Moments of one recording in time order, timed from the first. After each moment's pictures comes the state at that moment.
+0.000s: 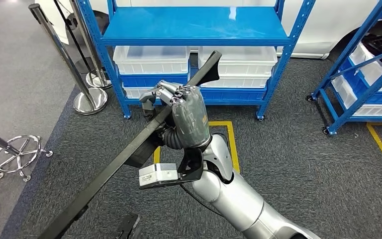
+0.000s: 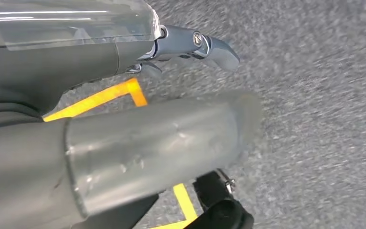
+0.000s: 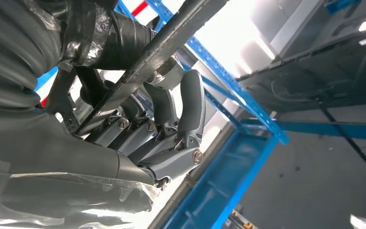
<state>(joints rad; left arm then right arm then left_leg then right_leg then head) -0.25 -0.25 0.86 -0.21 -1.14 -0.08 -0.27 -0.63 0.19 0.74 -1.48 0.60 -0.64 -0.26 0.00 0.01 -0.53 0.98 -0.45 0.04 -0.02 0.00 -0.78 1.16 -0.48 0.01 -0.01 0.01</state>
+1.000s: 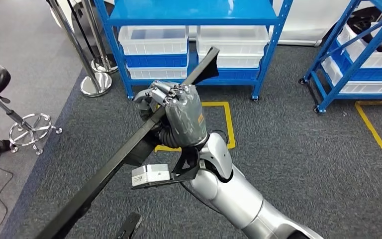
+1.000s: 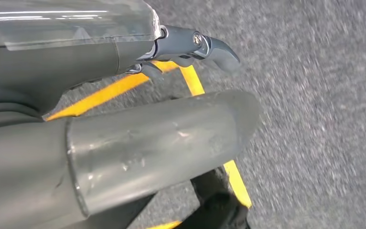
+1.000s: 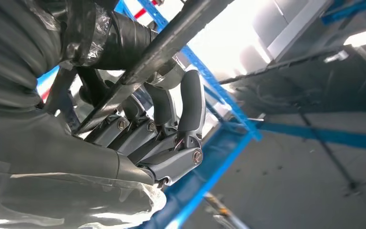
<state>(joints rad) -0.24 -0.26 0.85 -0.21 -1.15 -0.08 -0.29 -0.64 0.19 0.74 -1.47 0.69 -0.62 -0.25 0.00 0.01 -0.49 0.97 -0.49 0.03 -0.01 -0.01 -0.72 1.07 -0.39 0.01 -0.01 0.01</state>
